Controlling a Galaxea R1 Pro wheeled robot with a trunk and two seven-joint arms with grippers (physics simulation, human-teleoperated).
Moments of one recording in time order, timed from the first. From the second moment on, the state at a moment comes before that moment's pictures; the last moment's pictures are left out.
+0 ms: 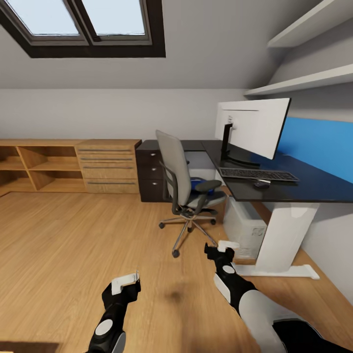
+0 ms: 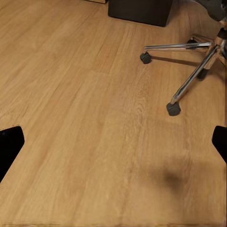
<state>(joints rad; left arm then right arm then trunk) -0.11 -0.07 -0.21 -1.30 0.19 0.16 0.41 -0.80 0.13 0.03 -0.23 -0.04 -0.27 -0.23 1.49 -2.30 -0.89</state>
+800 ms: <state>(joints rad) -0.04 -0.05 -0.22 -1.39 0.20 0.17 0.41 -0.89 0.07 0.02 -0.07 -0.04 -0.27 -0.24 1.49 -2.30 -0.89</state>
